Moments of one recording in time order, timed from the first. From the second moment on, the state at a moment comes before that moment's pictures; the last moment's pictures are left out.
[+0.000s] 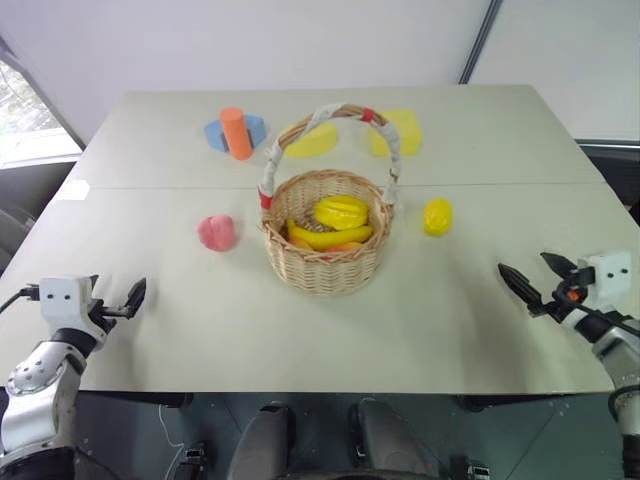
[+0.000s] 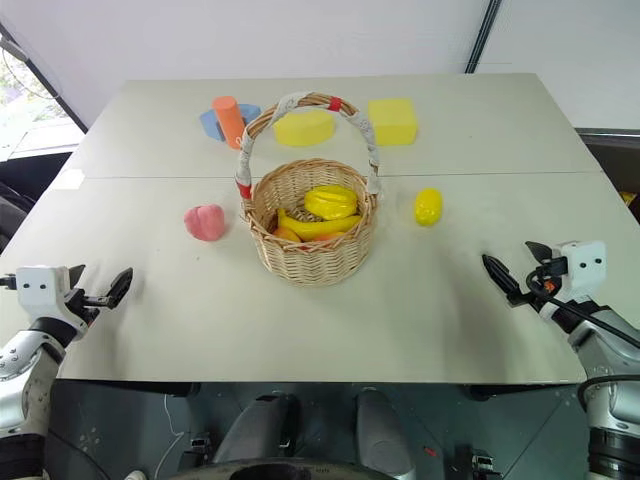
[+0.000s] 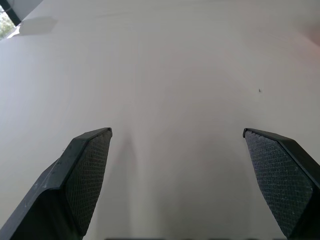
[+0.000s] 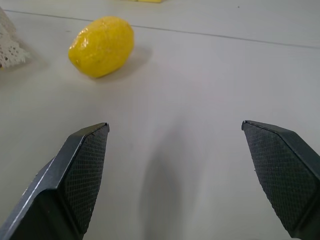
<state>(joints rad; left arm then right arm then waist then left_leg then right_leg) 0.10 0.54 0.47 0.10 -0.34 0.14 -0.45 0.05 -0.65 -0.49 -0.01 0.45 0.27 0.67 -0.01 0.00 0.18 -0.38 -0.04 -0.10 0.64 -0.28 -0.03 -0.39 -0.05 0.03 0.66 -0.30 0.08</state>
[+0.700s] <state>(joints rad) -0.24 0.53 0.25 -0.01 -0.34 0.38 -0.41 0.02 -0.77 -0.49 -0.48 0.67 0.53 0.67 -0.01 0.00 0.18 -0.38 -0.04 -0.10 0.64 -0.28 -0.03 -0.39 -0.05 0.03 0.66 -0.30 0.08</state>
